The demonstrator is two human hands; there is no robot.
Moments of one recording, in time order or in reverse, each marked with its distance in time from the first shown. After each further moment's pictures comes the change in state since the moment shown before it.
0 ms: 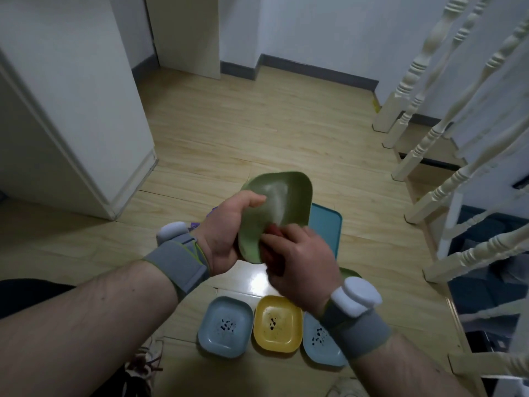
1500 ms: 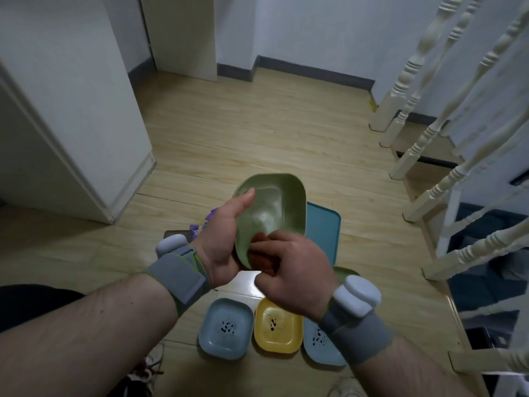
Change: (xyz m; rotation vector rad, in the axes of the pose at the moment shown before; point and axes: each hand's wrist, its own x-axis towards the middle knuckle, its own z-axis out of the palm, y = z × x) left_hand -0.010 -0.003 0.007 -0.201 -0.010 -0.007; right_hand 0.003 -0.018 -0.018 0.201 -0.141 0.085
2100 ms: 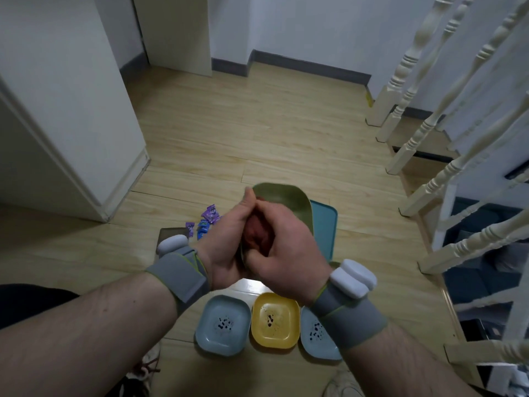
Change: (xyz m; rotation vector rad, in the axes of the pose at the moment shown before) left_hand 0.006 -0.012 0.002 0.142 -0.035 -0.049; right_hand 0.015 -0.007 -0.007 0.326 0.143 -0.015
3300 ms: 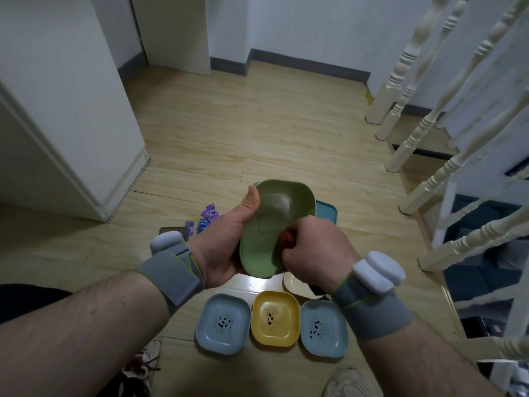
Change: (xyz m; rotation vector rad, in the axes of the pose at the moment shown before) left_hand -0.003 0.002 -0.002 0.162 -0.111 0.000; right_hand 0.000 0.010 -0.029 -0.465 -0.233 0.420
